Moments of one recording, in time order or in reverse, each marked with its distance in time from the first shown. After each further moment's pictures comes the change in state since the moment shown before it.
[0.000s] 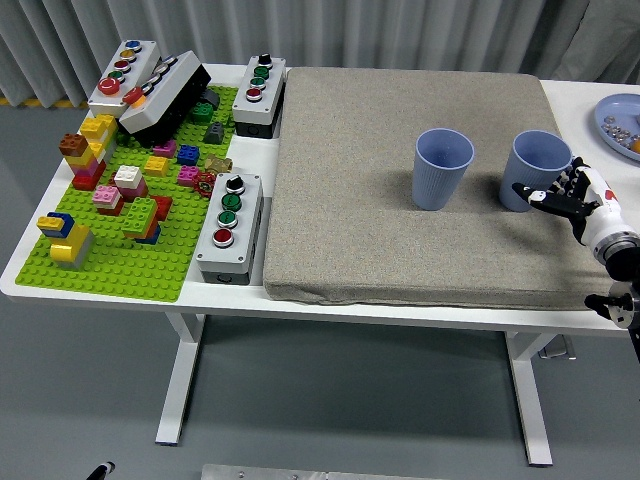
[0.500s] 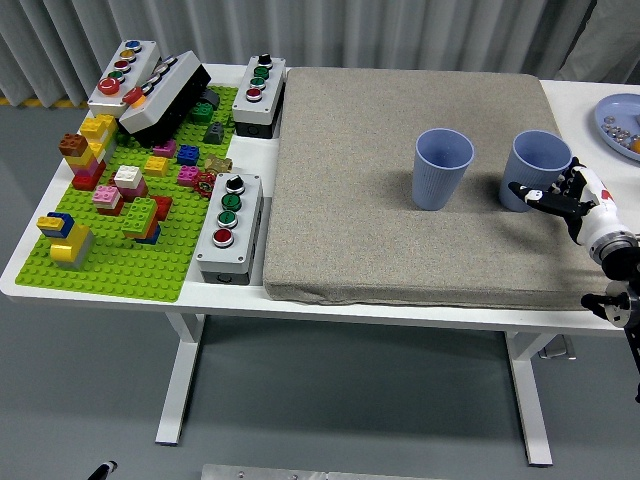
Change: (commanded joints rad) left arm -0.003 -0.001 0.018 0.000 -0.005 0.000 -0.002; right arm 0.012 0.009 -0.010 -0.025 0.021 0.009 0.014
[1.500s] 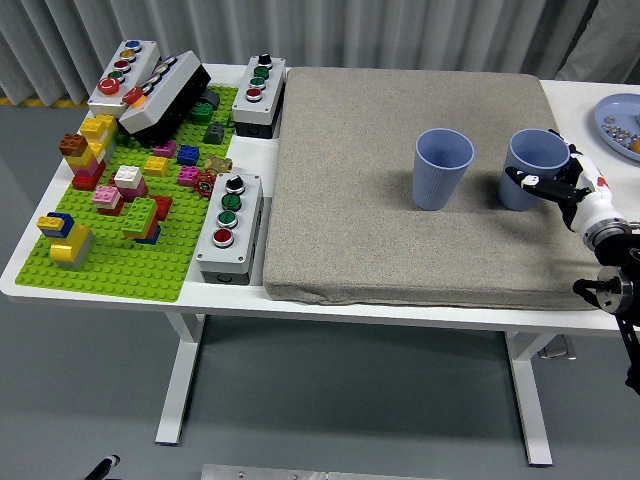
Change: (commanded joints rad) left arm -0.014 0.000 0.012 0.000 -0.003 -0.003 0.000; right arm 0.059 0.024 -0.019 -0.065 0.048 -0.038 0.043
